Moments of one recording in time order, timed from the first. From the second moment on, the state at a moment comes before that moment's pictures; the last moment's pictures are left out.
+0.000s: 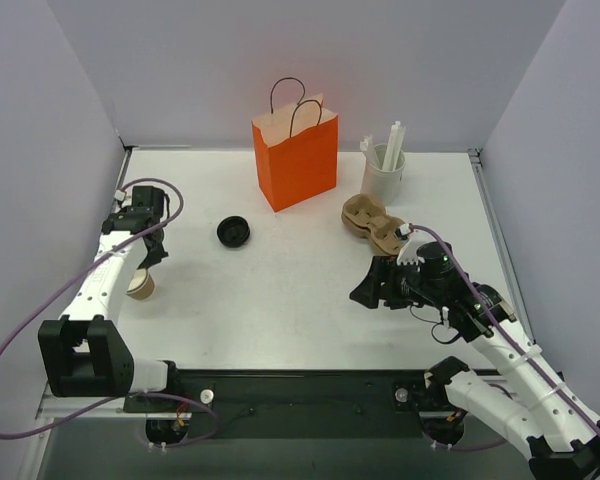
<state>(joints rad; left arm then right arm) -0.02 1.34 1.11 -0.92 -0.49 -0.38 0.51 0.76 0.77 -0.68 -0.28 0.50</state>
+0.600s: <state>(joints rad) -0.10 1.47 1.24 -1.05 -0.51 -0.40 0.53 0.82 0.77 -0.63 -0.28 0.53</state>
